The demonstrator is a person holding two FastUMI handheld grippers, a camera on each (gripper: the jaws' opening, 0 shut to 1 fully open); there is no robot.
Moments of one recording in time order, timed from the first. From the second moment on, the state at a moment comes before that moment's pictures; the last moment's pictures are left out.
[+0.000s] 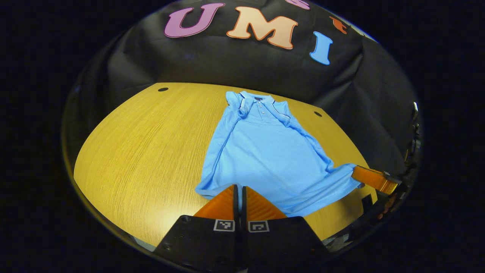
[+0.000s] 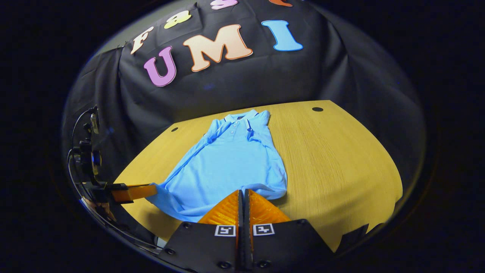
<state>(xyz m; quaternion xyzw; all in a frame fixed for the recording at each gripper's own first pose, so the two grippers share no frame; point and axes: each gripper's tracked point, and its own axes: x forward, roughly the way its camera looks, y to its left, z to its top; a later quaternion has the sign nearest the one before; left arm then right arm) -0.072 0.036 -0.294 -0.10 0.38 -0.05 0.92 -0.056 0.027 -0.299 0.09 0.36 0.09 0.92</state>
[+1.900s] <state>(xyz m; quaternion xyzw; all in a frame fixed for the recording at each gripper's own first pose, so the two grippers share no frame) 0.331 0.089 -0.305 -0.08 0.29 -0.06 0.95 0.330 0.033 -0.355 0.07 0.27 -0.02 0.96</state>
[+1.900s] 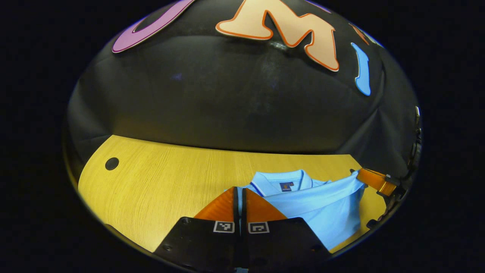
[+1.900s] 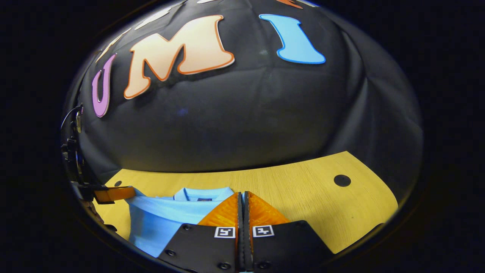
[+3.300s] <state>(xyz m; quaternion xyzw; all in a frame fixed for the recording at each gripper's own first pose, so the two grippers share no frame) 0.102 0.069 -0.094 0.00 0.10 0.01 1.00 0.114 0.052 -0.121 0.01 0.07 0.04 1.00</state>
